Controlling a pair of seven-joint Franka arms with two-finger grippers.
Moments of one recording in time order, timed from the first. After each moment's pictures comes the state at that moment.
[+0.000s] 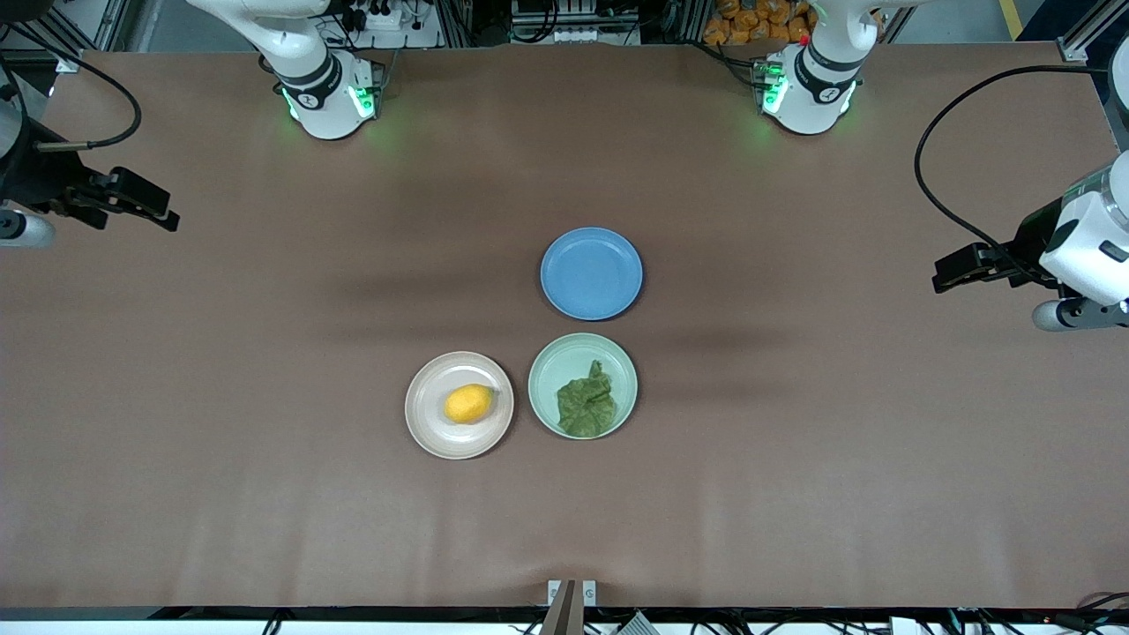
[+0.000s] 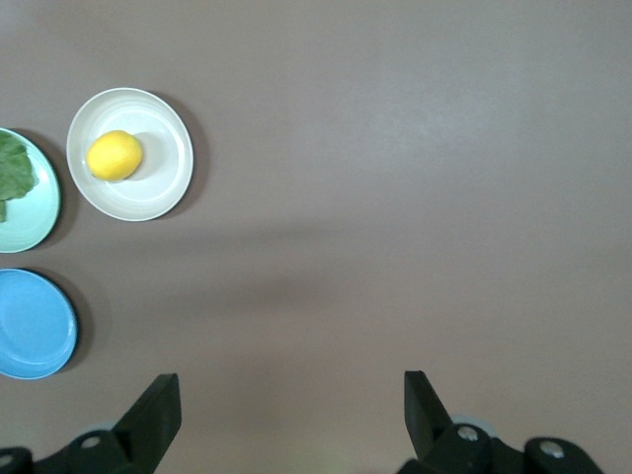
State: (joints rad) left arm 0.02 0.18 -0.10 -1.44 0.00 1.57 -0.16; right arm -0.09 -0.04 0.10 -1.62 0.08 1.53 0.09
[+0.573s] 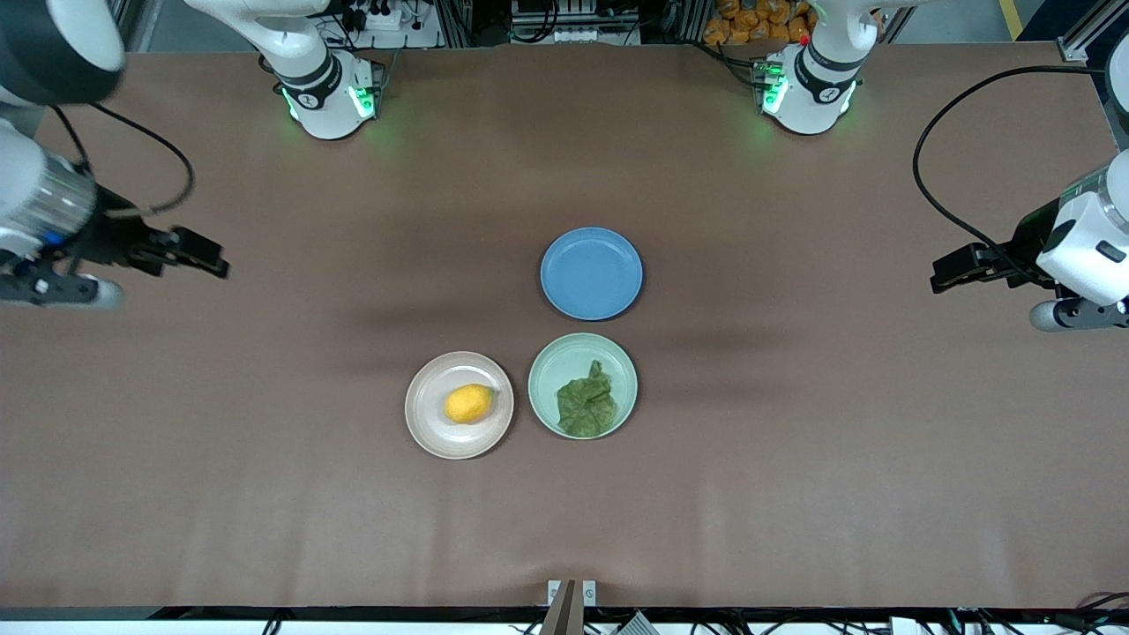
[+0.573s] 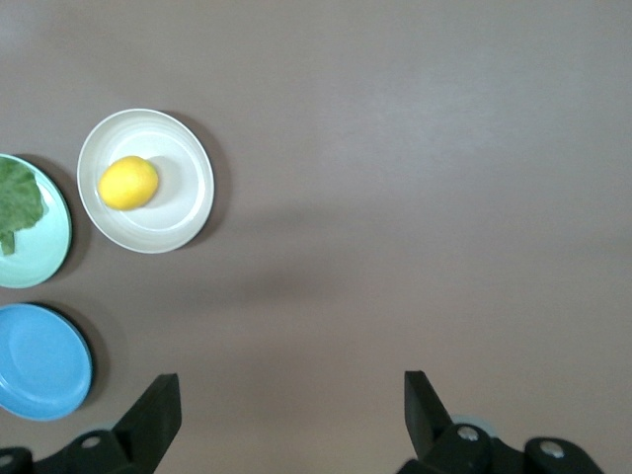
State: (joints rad) left arm 0.02 0.18 -0.10 -1.44 0.00 1.57 -0.16; right arm -0.03 0.08 0.10 -1.62 0.10 1.66 0.16
